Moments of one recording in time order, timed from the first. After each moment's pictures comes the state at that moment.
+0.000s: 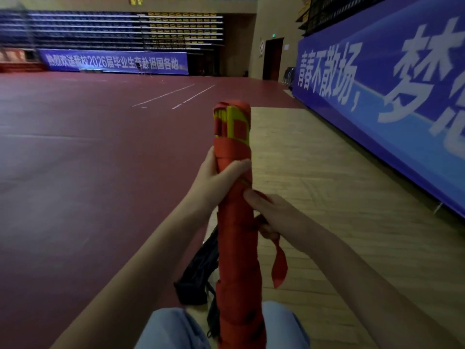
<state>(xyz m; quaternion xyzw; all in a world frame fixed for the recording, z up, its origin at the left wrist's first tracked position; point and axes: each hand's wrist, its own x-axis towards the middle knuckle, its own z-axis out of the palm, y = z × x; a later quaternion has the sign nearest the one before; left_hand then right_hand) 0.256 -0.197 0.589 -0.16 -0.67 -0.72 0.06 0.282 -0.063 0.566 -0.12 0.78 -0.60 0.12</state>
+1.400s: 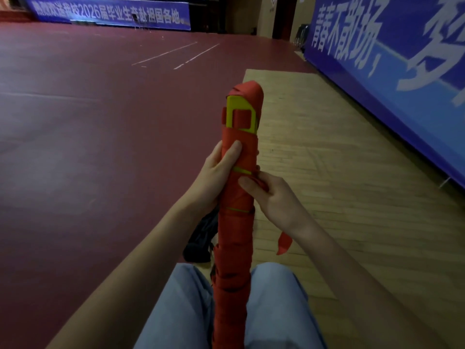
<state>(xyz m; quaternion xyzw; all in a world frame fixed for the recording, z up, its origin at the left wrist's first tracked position) 0.244 -0.208 0.527 -0.17 -0.62 -0.76 -0.03 0.279 -0.085 0.517 -0.12 0.81 -0.58 -0.03</state>
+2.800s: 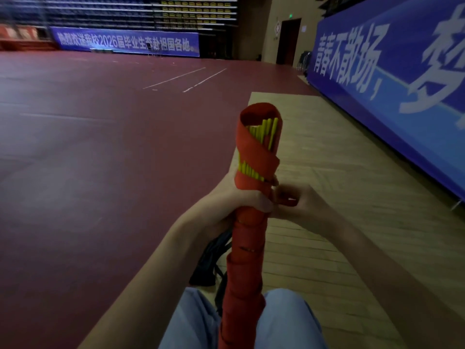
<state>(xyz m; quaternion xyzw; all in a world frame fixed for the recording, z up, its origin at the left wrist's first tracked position) 0.270 -0.222 0.559 -0.26 -0.61 -0.73 -0.17 0.254 -0.044 0.533 -0.27 0.80 -0.54 -0.02</state>
